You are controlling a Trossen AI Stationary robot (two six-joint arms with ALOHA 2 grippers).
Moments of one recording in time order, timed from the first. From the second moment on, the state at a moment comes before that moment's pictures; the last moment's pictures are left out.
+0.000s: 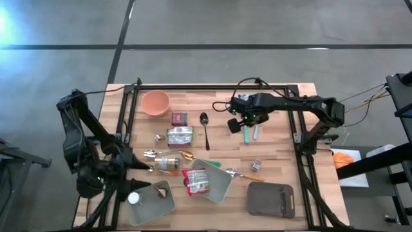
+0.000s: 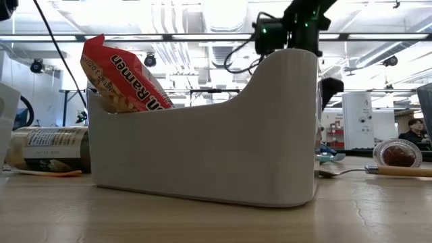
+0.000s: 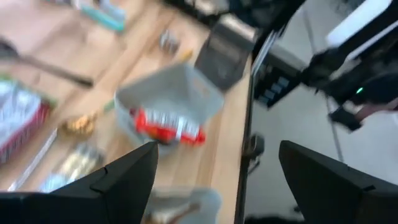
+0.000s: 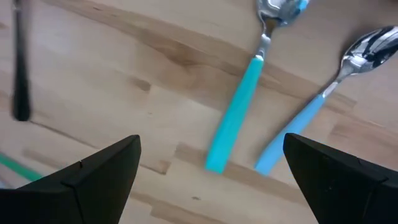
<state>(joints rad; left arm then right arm) -1.05 1.09 1.14 -0.87 -0.80 -1.20 -0.30 1.64 1.21 -1.00 -0.01 0.93</state>
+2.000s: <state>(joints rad) -0.72 1.02 1.14 -0.83 -0.71 -0.98 -0.33 1.80 1.06 -0.78 0.08 0.85</state>
